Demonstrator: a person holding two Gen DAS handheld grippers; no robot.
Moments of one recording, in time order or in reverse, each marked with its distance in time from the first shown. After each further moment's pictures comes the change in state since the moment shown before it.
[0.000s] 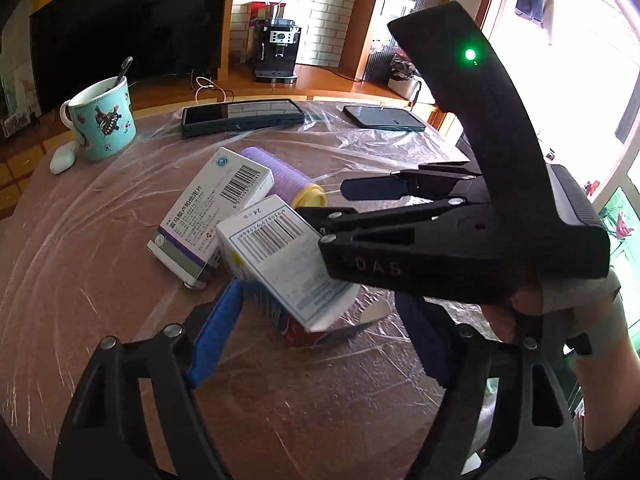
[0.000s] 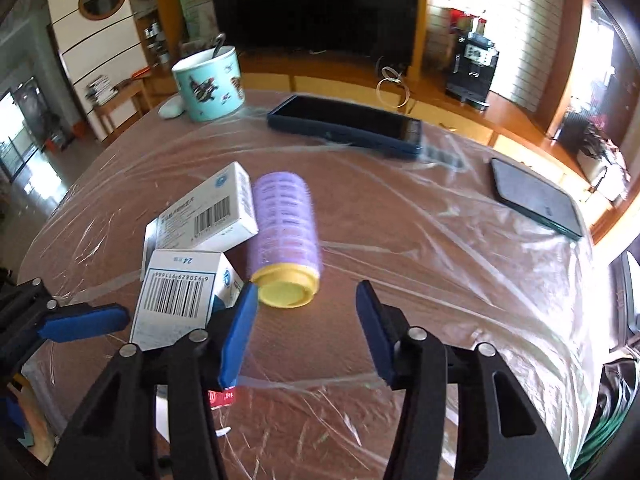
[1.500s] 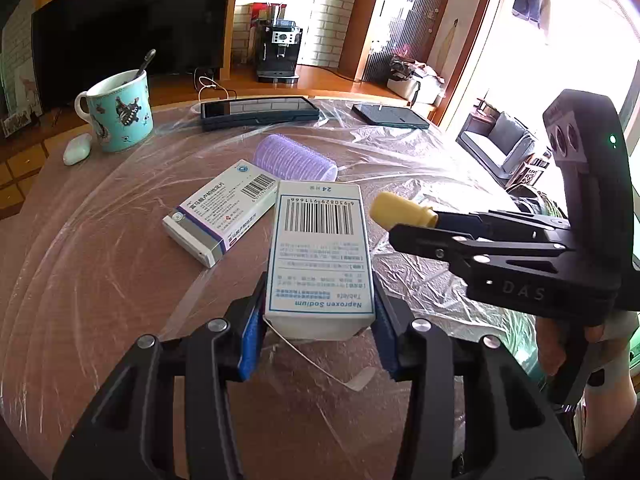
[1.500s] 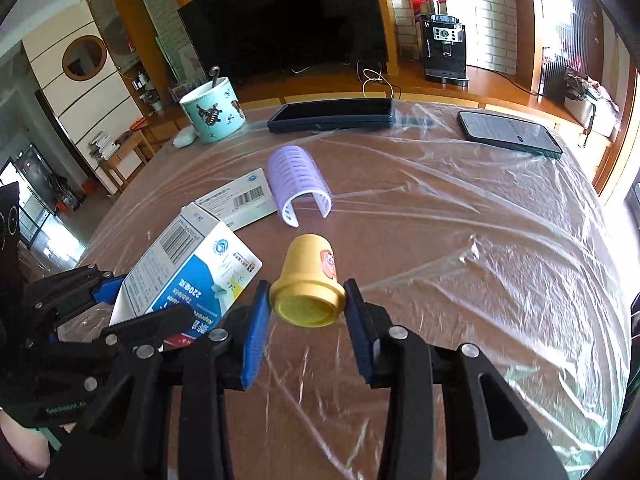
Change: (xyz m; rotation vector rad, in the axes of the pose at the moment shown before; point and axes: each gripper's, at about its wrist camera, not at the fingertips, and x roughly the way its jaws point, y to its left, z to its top) left arm -0.020 0.021 -0.016 0.009 -0.009 -0.017; right arm -0.052 -0.004 -0.061 0.211 -0.114 0.083
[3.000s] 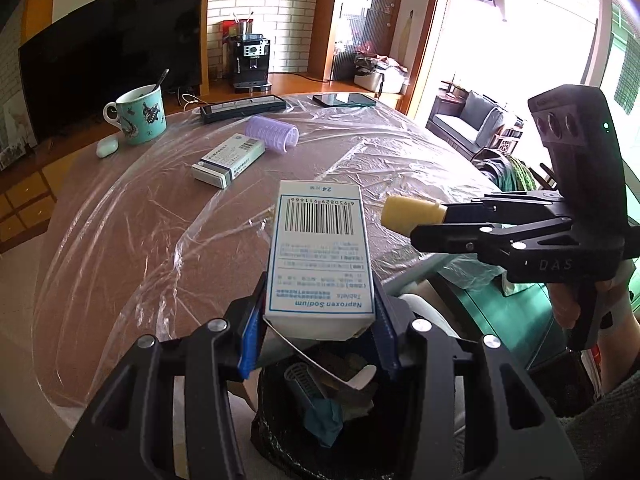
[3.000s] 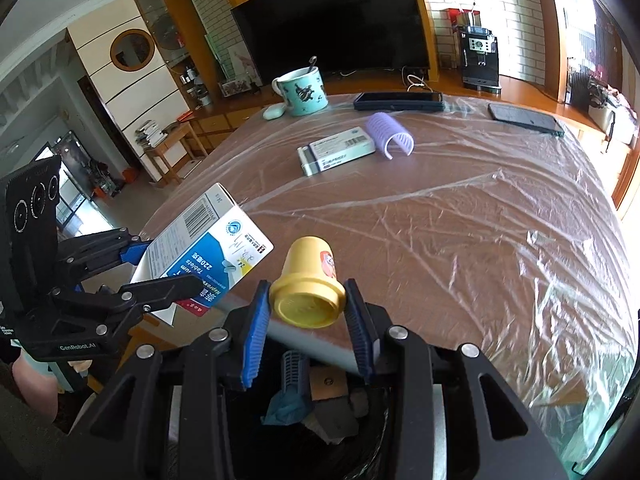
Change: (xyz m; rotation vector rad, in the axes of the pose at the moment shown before) left arm -0.104 -0.015 -0.085 0.139 -0.007 -0.045; right arm -0.089 0.066 -0.097 -0.070 -0.003 0.137
